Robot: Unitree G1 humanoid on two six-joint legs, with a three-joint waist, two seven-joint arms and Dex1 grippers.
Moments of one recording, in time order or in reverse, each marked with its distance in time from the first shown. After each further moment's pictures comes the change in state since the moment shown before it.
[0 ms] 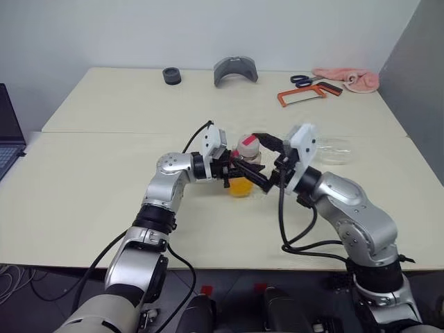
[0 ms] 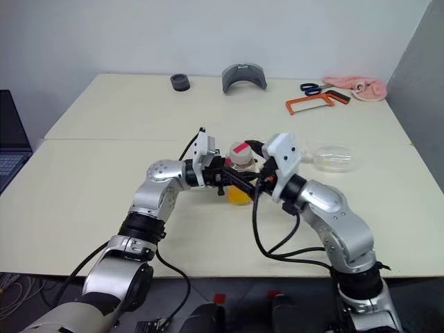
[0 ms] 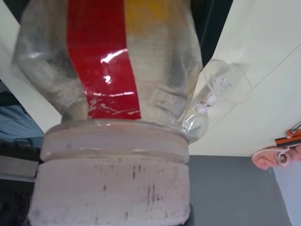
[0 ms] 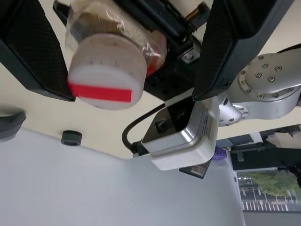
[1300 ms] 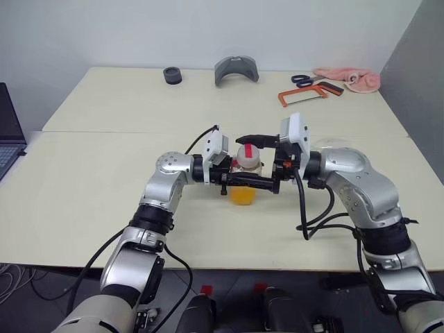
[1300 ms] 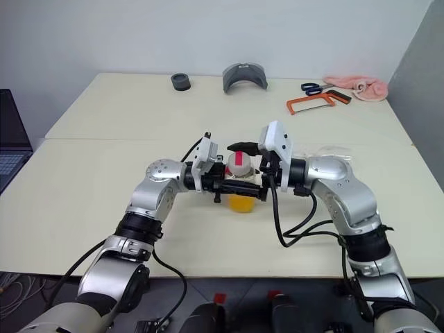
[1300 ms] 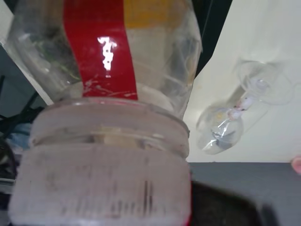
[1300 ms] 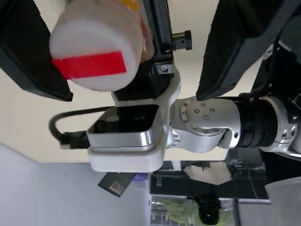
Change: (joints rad) left arm 0.015 0.029 -0.039 -0.050 -0.010 0.049 -0.086; right arm -0.140 -0.137 -0.039 0.185 0.065 -0.051 0.413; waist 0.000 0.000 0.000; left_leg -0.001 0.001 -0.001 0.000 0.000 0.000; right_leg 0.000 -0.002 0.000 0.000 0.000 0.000
